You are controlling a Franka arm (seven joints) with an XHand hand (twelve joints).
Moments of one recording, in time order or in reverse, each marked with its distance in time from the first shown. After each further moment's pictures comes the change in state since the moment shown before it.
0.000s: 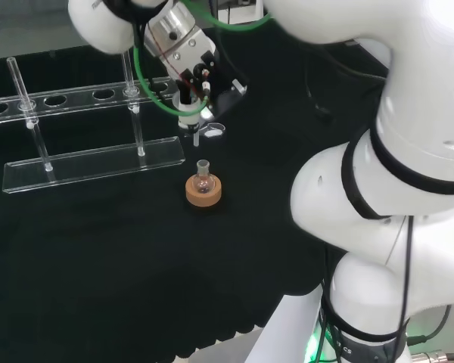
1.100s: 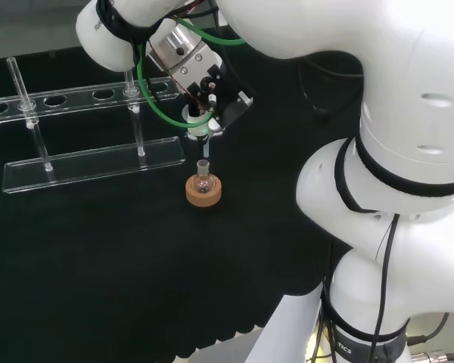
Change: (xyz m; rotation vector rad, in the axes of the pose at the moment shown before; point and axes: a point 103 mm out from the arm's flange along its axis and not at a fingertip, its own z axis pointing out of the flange) arm 0.001 0.005 0.024 0.037 -0.014 0.003
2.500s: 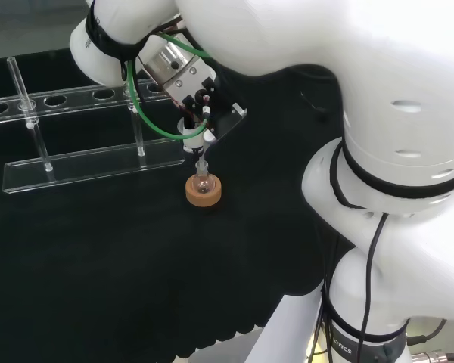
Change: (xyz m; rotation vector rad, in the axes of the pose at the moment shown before) arm 0.020 0.006 0.014 0.025 -0.006 -0.034
